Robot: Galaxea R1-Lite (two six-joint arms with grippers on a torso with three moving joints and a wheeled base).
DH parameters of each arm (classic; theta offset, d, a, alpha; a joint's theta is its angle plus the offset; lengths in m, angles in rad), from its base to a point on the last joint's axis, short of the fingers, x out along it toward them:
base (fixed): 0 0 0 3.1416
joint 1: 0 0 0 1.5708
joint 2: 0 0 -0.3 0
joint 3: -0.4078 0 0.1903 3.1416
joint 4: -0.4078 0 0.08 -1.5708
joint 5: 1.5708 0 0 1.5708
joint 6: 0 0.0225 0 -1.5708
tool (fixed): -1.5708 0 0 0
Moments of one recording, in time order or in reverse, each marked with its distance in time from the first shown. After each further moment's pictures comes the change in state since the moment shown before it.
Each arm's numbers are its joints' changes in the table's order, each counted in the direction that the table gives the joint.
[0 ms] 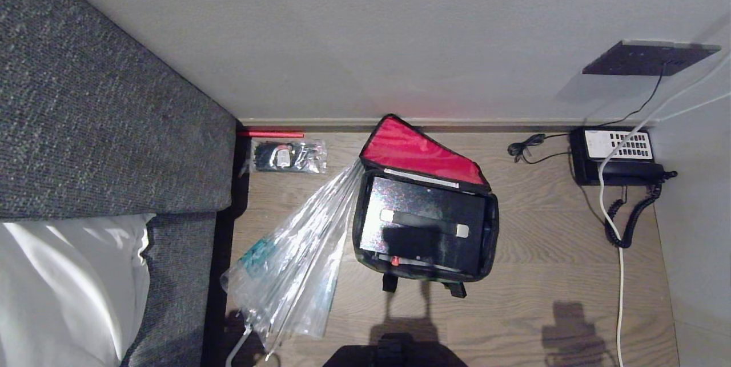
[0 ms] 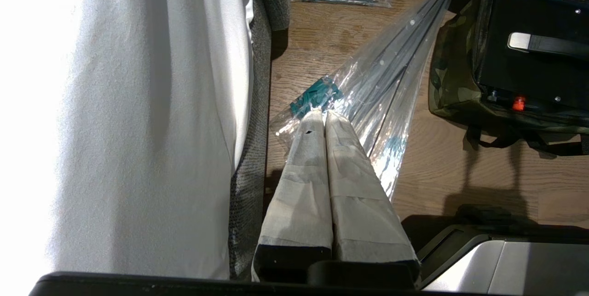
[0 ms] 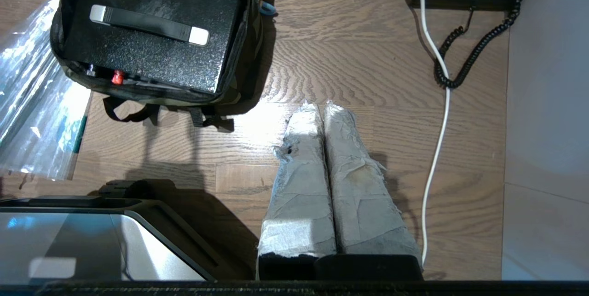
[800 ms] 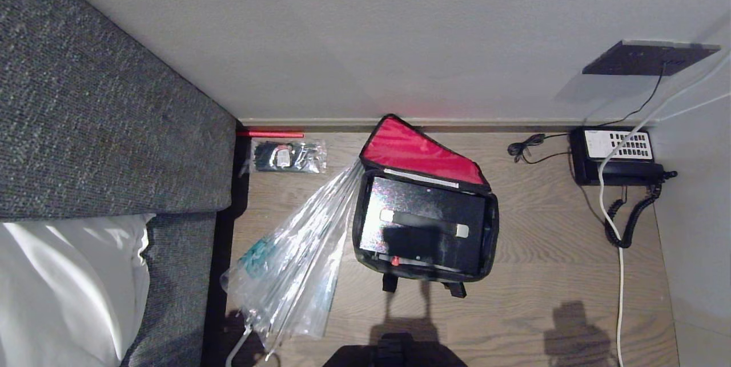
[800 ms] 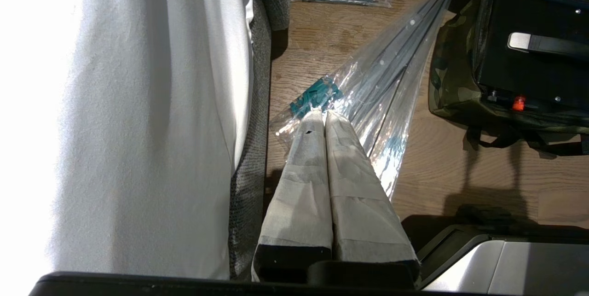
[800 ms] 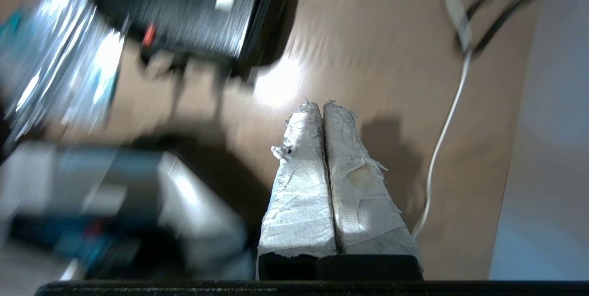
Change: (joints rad) left arm 0.000 0.000 0.000 0.000 0.000 0.000; right arm 0.000 0.000 -0.314 -0.429 0.071 -0.008
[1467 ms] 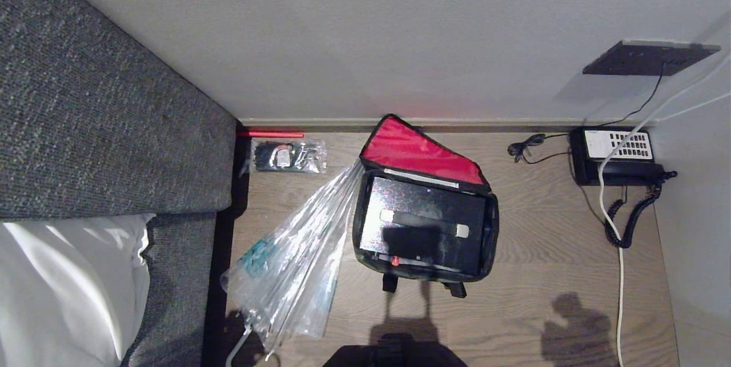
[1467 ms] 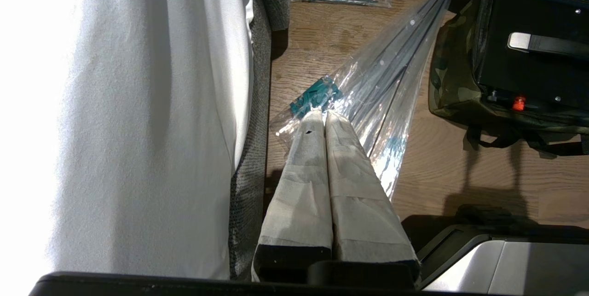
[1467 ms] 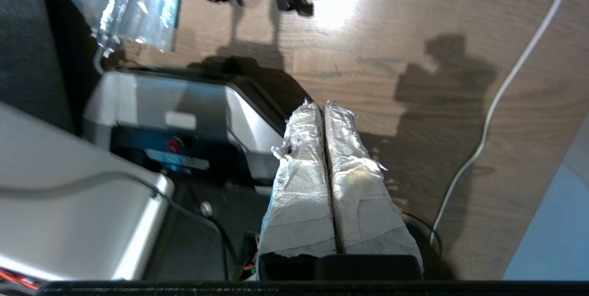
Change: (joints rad) left arm 0.000 0.000 0.000 0.000 0.000 0.000; right arm 0.001 0.203 -0.263 -0.320 0.169 0.031
